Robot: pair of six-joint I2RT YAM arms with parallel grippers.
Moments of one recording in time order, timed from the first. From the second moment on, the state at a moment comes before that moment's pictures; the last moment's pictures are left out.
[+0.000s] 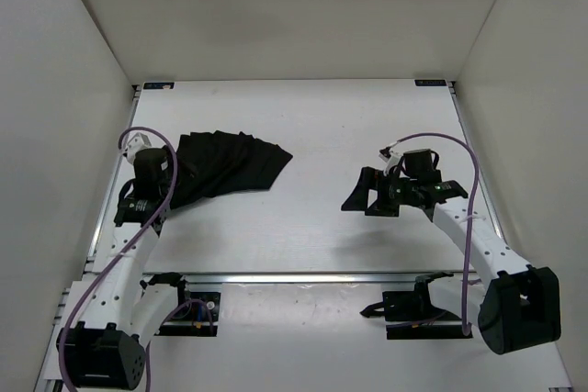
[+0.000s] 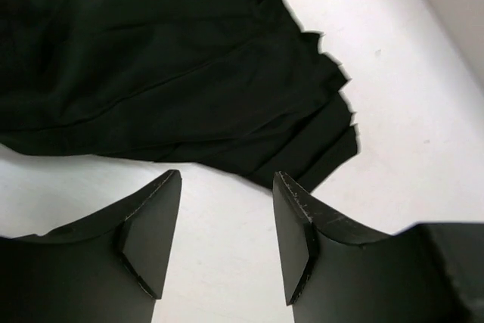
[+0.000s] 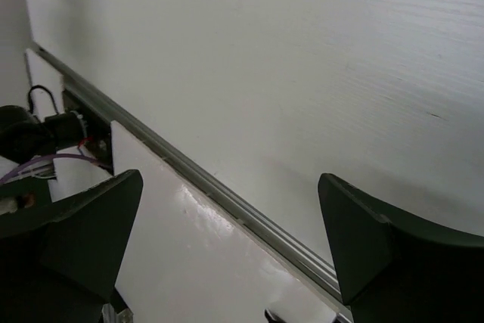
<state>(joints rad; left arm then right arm) -0.05 0.85 0.74 -0.44 -0.15 -0.75 0.22 1.09 0.71 -0.53 -0.62 0.39</state>
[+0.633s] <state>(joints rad) -0.08 1.32 0.97 -0.52 -0.17 -0.55 0.07 0.96 0.44 0.10 -1.04 0.72</state>
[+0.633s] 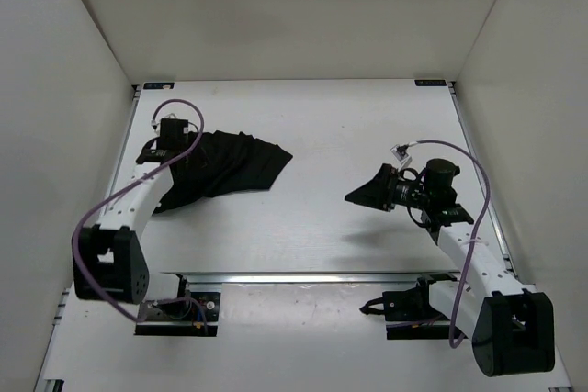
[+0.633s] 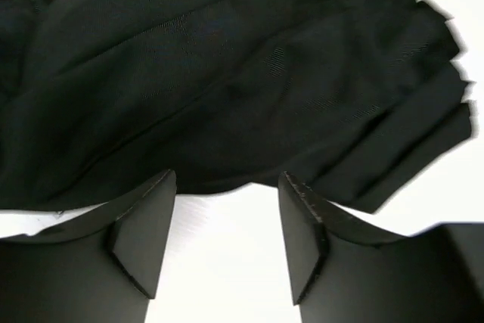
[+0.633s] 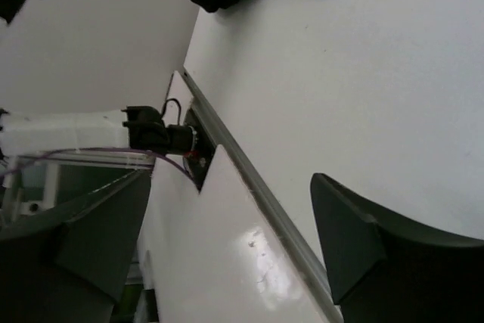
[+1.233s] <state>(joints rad) -0.13 1.89 1.33 -0.65 -0.08 -0.46 0.13 1.00 0.53 -0.11 -0.89 0.51</state>
